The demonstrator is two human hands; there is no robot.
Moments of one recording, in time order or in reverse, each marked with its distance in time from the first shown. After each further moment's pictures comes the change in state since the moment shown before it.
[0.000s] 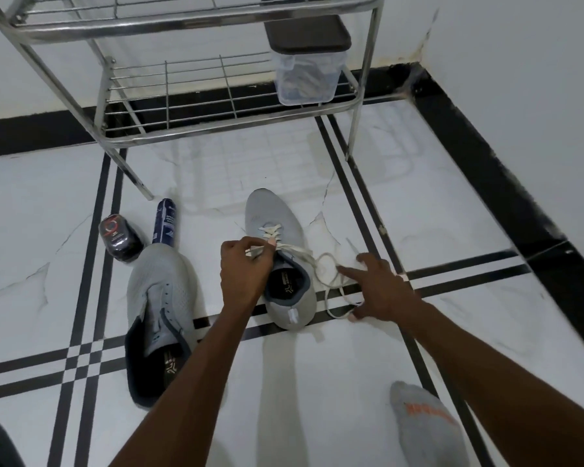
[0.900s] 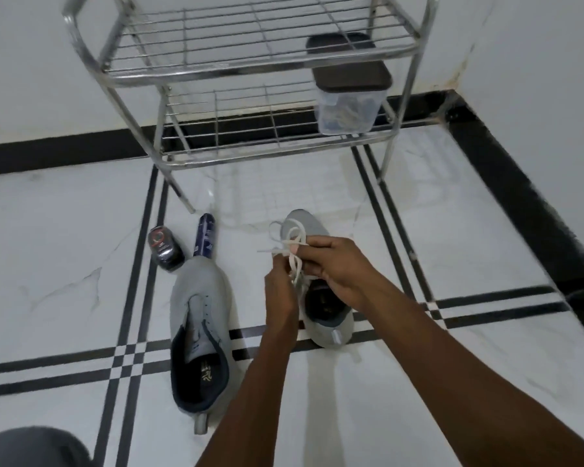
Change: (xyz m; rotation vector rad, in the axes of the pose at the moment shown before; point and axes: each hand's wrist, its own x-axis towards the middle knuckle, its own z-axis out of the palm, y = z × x) left_hand -0.031 0.047 -0.009 -0.731 -0.059 -0.365; right_hand 0.009 -0.151 -0.082 1.644 -0.010 -0.104
